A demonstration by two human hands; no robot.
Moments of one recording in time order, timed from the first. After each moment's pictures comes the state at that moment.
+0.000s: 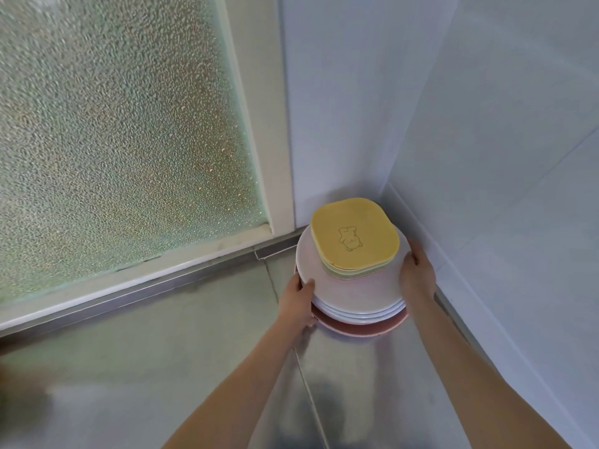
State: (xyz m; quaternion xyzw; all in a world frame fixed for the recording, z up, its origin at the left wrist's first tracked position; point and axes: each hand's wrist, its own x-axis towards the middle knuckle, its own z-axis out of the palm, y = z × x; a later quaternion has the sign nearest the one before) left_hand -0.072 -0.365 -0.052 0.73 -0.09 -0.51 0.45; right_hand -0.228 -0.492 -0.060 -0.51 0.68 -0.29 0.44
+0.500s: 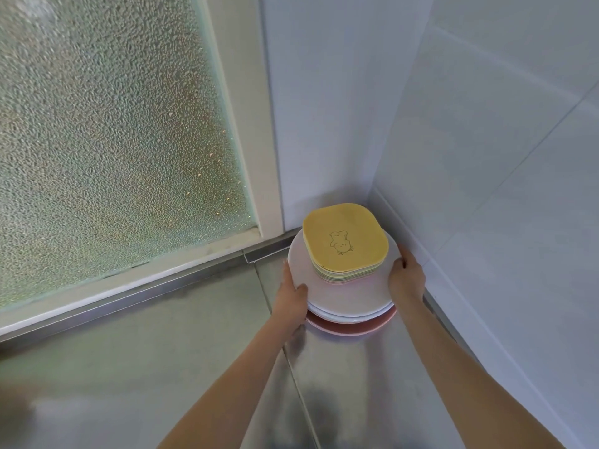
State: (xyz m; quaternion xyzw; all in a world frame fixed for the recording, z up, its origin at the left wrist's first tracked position) left_hand -0.073 -0.367 -0.060 0.75 -0.23 -0.47 0.41; right_hand -0.238 -0.480 -0.048 -0.55 0.68 -0.29 0.39
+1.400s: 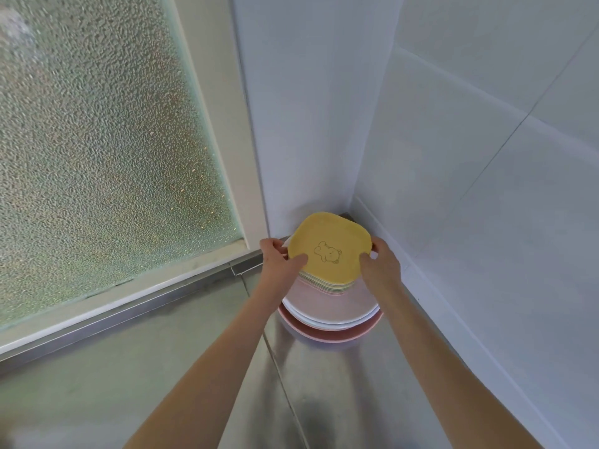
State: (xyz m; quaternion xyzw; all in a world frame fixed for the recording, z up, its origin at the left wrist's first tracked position) left_hand -0.057 -0.407 -0.004 0.72 -0.25 -0.43 0.48; right_hand -0.216 -0.476 0.002 -0.60 0.63 -0.27 0.42
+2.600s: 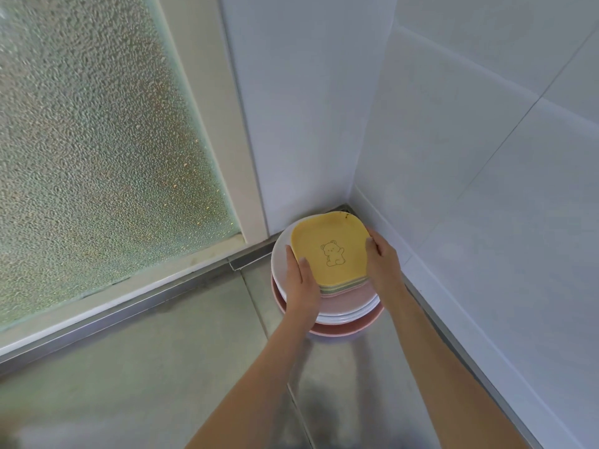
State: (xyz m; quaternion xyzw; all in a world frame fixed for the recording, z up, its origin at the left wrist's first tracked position) left_hand -0.113 -0.397 -0.024 0.71 -0.24 -0.40 0.52; right_hand -0.222 -0.476 -0.013 -0.58 0.57 -0.32 0.49
